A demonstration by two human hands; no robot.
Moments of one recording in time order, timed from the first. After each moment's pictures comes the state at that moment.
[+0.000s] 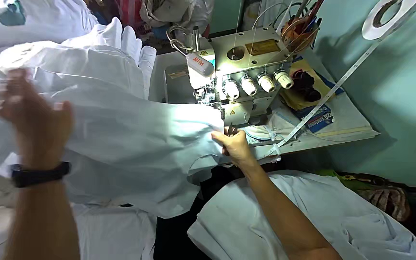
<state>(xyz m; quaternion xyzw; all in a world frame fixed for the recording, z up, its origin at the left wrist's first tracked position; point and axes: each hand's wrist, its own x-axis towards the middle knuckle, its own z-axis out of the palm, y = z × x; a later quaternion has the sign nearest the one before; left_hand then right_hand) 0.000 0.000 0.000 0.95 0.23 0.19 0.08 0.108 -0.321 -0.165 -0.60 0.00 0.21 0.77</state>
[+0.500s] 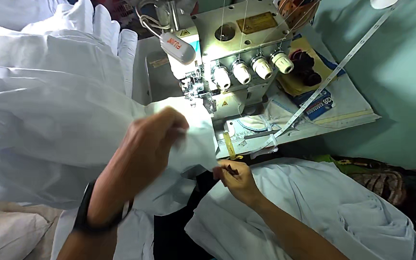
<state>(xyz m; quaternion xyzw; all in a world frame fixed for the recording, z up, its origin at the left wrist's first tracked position) 0.031 -0.148 -0.031 0.96 -0.16 0.11 0.21 0.032 -0.369 -0.179 -0.68 -0.23 0.10 0.69</state>
